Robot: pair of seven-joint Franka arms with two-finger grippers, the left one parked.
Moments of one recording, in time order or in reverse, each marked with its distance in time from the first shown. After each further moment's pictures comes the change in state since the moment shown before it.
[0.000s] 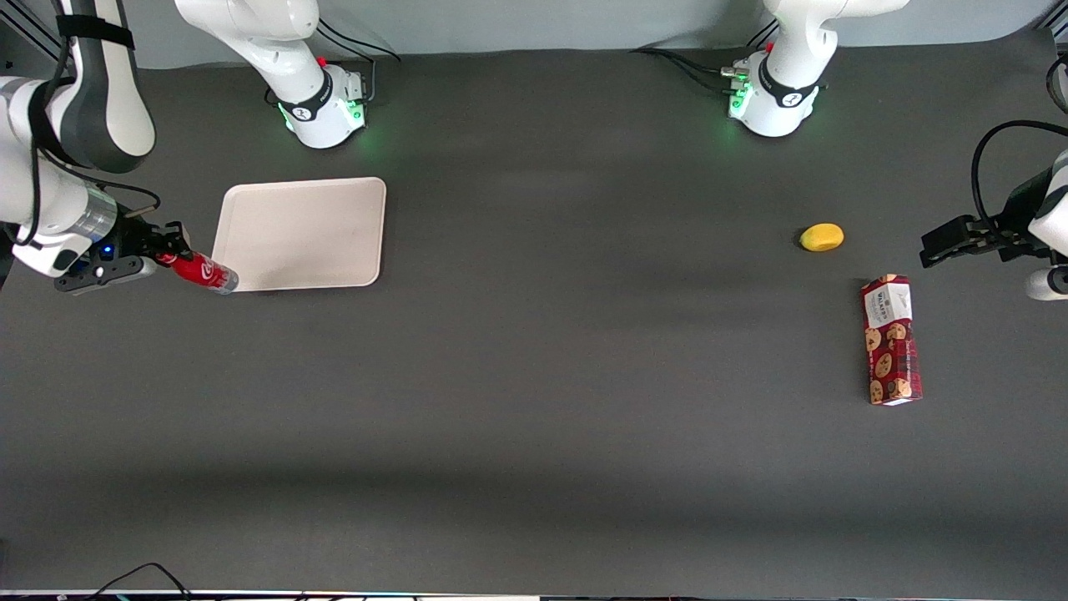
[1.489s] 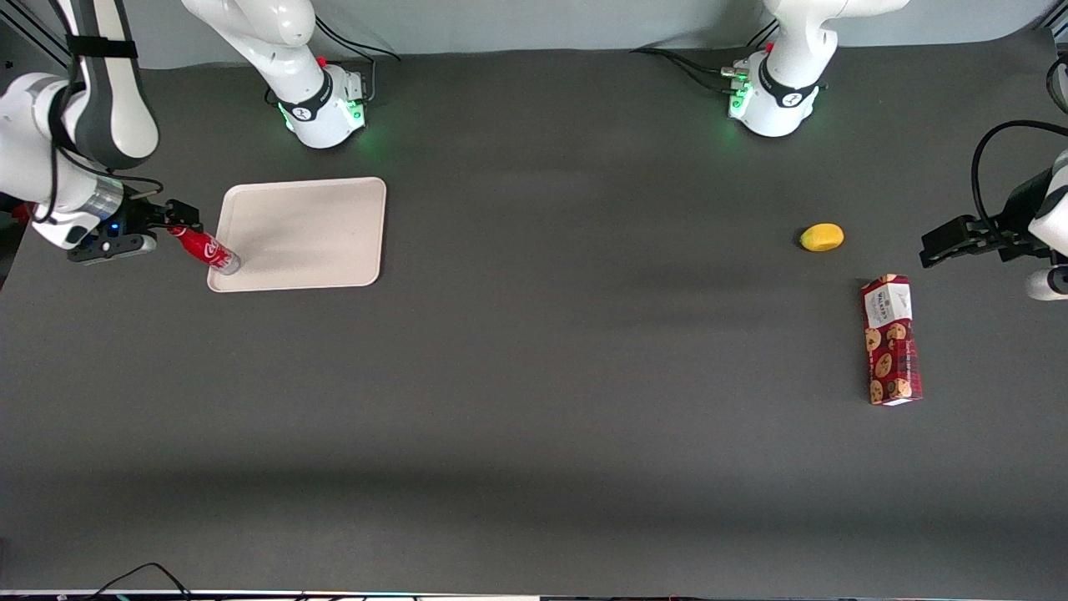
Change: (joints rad) arm -0.193 -0.030 0.079 -0.092 0.001 0.022 -0.048
